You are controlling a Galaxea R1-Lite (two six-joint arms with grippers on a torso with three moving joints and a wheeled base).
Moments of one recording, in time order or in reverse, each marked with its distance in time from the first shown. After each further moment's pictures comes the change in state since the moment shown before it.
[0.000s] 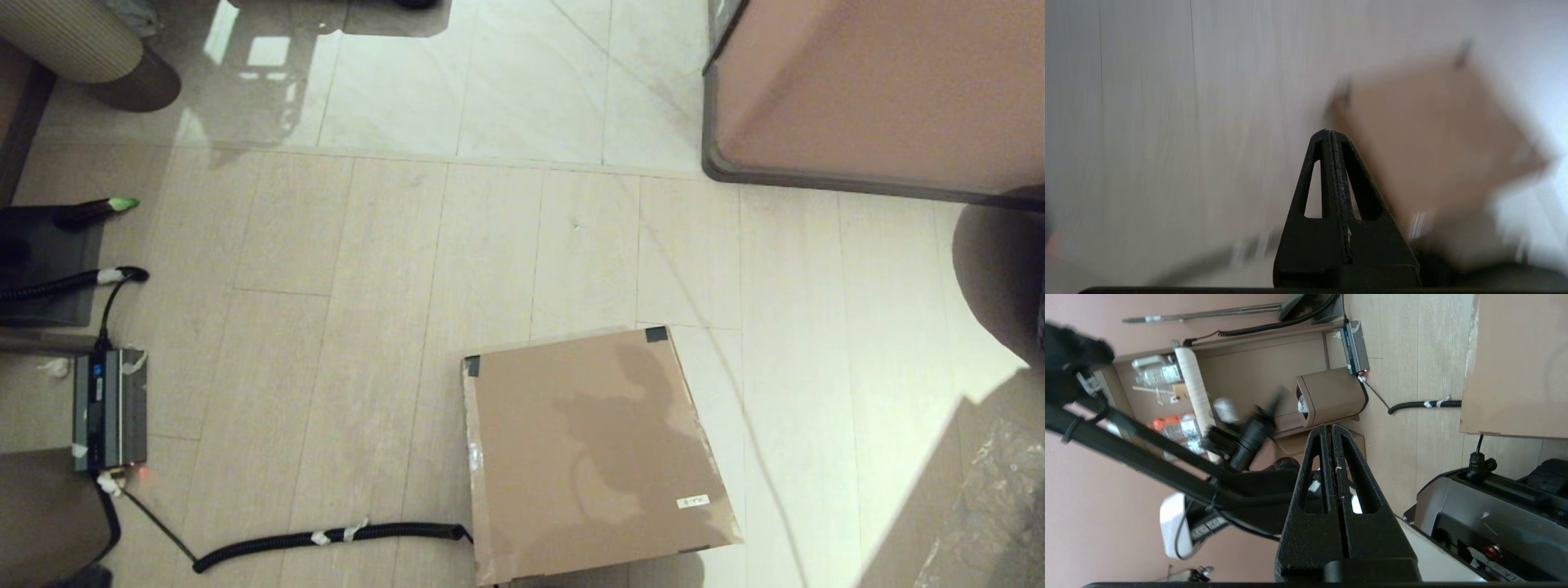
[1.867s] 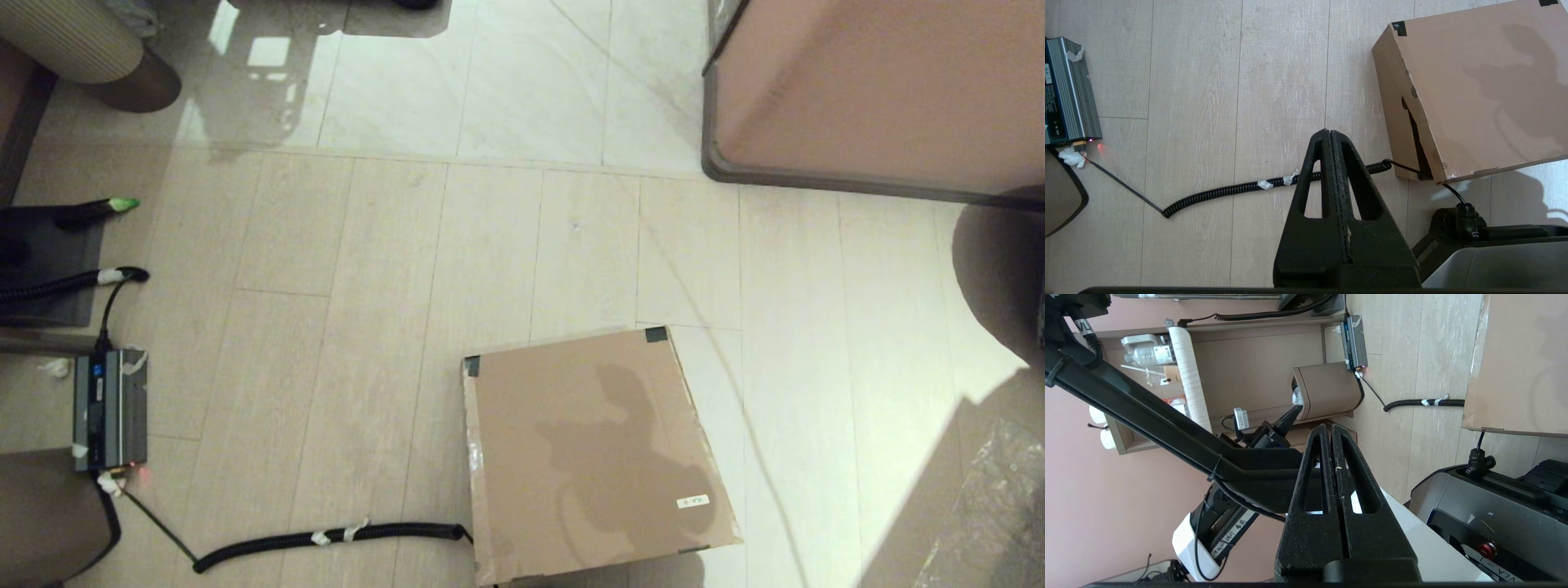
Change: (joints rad) left arm 0.101 -0.374 0.004 0.399 0.069 -0.096; right arm 0.004 -0.180 0.005 0.121 -0.001 -0.015
